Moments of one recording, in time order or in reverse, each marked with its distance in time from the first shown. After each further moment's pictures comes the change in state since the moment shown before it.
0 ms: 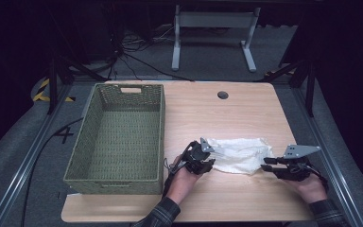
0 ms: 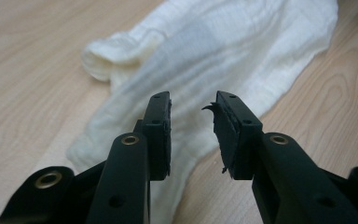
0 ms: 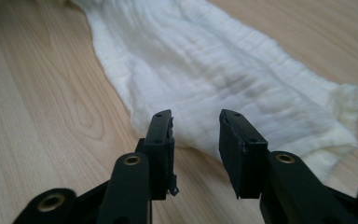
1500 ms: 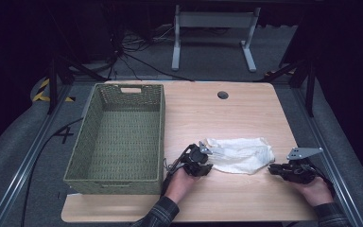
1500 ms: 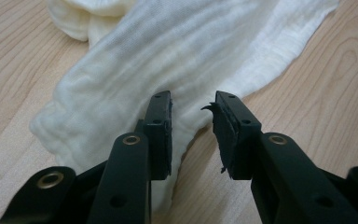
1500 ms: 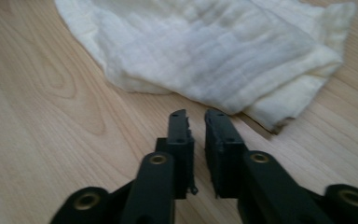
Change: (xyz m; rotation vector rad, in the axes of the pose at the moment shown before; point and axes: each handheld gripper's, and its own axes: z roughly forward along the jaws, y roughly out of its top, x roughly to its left) left arm 0.009 -0.010 0.011 0.059 -0.059 -0.016; right arm -0.010 -0.021 -0.003 0.101 -0.015 0.119
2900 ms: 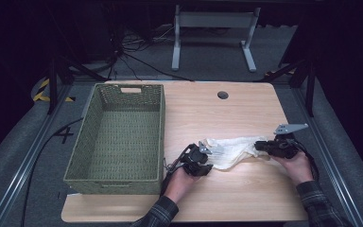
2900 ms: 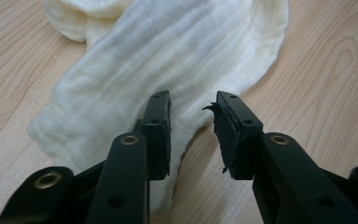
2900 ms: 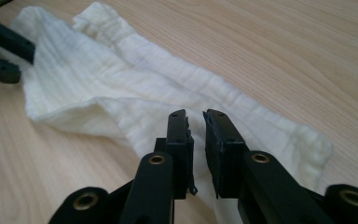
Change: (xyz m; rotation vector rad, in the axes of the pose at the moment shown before) left arm 0.001 0.000 0.000 -0.005 -0.012 0.000; right arm -0.030 0.060 0.028 -0.111 0.004 0.022
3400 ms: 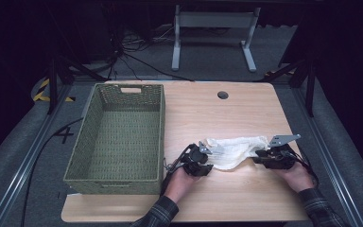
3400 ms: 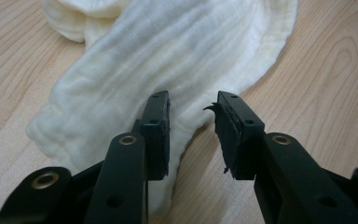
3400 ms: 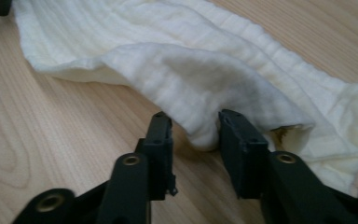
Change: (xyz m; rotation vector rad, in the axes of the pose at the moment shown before) left arm 0.000 0.000 0.000 0.000 -0.006 -0.002; right arm 0.022 -0.019 0.011 0.108 -0.029 -0.084
